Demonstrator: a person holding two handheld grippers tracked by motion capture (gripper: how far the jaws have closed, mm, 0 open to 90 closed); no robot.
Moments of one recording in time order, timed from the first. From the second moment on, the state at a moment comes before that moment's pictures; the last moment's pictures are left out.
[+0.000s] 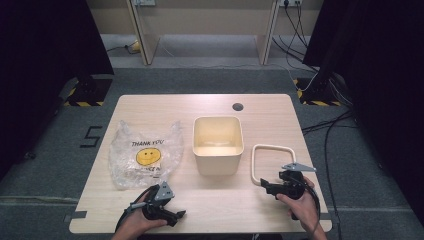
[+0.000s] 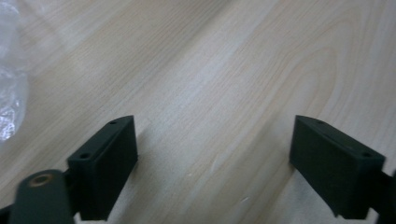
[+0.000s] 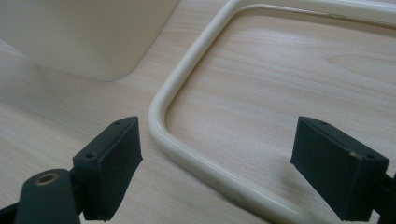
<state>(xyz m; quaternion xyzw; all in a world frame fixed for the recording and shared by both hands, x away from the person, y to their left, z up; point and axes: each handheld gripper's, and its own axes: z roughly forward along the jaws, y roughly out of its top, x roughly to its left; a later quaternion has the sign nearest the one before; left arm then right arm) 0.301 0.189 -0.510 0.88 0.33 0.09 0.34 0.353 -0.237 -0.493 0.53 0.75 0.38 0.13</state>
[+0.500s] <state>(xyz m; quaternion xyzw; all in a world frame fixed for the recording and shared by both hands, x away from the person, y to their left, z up) 0.319 0.216 -0.466 0.81 0.39 0.11 0.43 0.349 -0.238 -0.493 0.53 0.75 0.38 0.13</state>
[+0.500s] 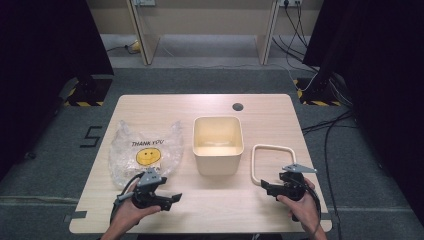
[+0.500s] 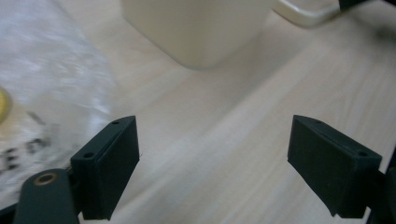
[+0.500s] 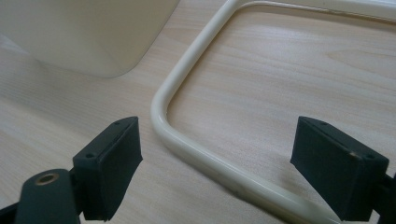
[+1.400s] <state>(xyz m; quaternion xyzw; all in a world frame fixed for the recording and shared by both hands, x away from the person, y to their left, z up) 0.417 0.278 -0.469 0.75 0.53 0.18 0.35 0.351 -0.241 -0.494 0.53 0.75 0.38 0.13</state>
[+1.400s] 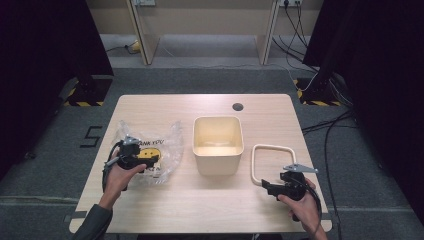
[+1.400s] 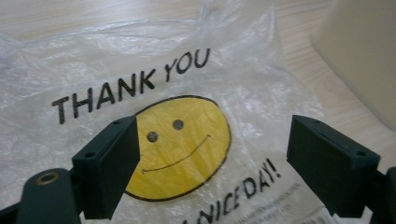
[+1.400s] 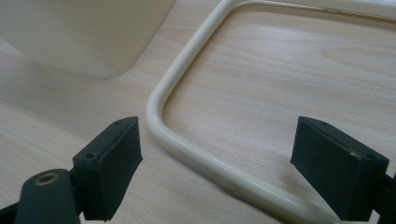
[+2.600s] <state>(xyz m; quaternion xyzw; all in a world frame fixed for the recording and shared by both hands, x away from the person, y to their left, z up) 0.456 0.299 -0.505 0.76 0.55 0.19 0.29 0.351 -0.241 -0.495 0.53 0.75 0.38 0.13</state>
